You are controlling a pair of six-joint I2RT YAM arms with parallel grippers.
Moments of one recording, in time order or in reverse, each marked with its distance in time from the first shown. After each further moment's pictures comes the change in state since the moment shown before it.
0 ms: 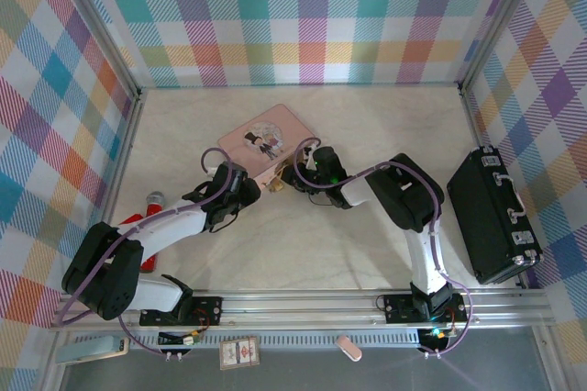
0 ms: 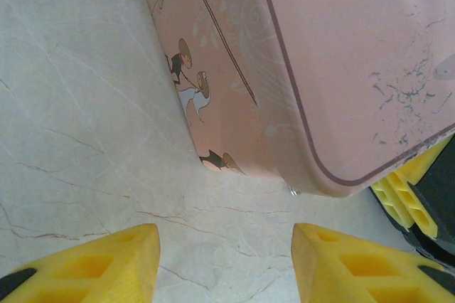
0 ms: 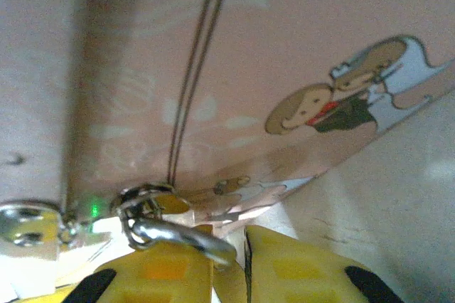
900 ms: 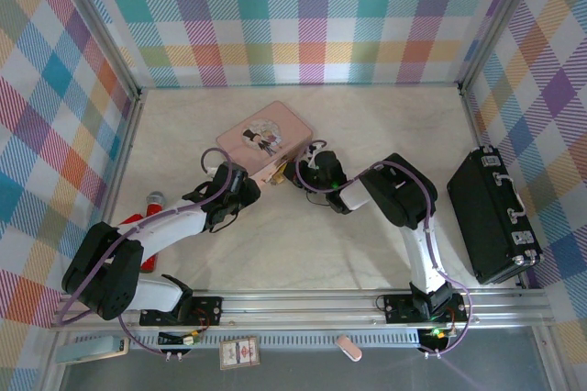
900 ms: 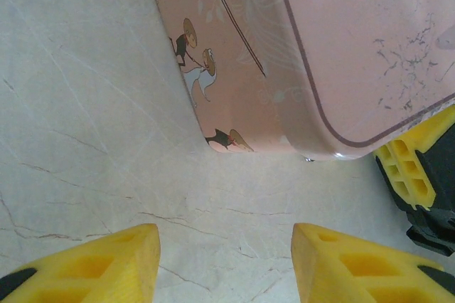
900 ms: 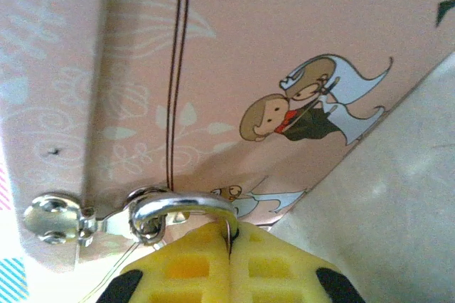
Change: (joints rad) left arm -0.002 0.000 0.000 -0.001 -0.009 -0.001; right arm 0.004 0.053 -0.032 0.208 0.108 0.101
